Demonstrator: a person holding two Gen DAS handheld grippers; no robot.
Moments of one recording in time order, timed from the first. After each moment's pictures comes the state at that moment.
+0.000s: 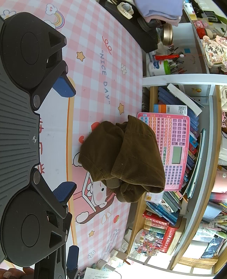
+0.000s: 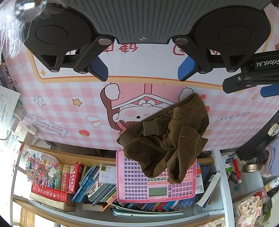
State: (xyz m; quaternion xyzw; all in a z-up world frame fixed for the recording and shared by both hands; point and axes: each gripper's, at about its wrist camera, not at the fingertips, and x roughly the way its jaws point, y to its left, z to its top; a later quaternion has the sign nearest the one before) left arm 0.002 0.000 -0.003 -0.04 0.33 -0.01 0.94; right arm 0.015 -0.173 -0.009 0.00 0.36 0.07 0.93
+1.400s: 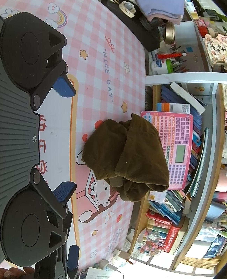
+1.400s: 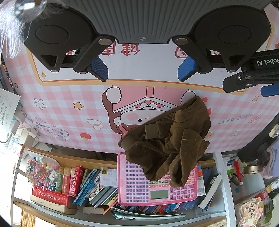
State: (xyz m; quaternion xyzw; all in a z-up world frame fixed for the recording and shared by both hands) left arm 0.004 -0.002 -0.008 -0.04 0.35 -0.02 0.94; right arm 0.016 -0.176 -0.011 -0.01 0.37 0.07 0.93
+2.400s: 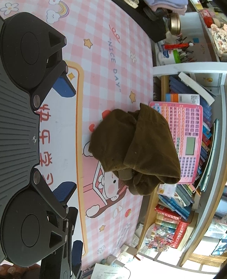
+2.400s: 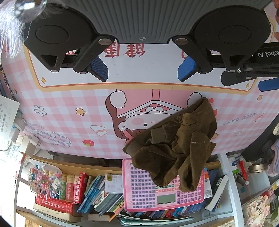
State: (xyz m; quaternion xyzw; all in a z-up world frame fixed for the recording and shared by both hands) left arm 0.017 -0.013 -0.014 -0.03 0.38 -0.04 0.93; right arm 0.026 -0.189 -0.019 0.02 0.39 0.06 0.92
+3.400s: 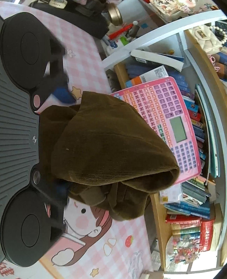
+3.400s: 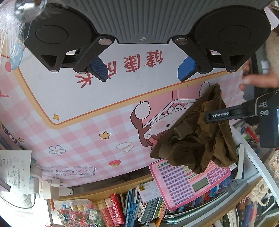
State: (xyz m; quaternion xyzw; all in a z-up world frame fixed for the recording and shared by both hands) left arm 0.149 -0.059 -0.032 0.15 0.34 -0.01 0.93; right arm 0.015 -0.267 -0.032 0.19 0.40 0.05 0.90
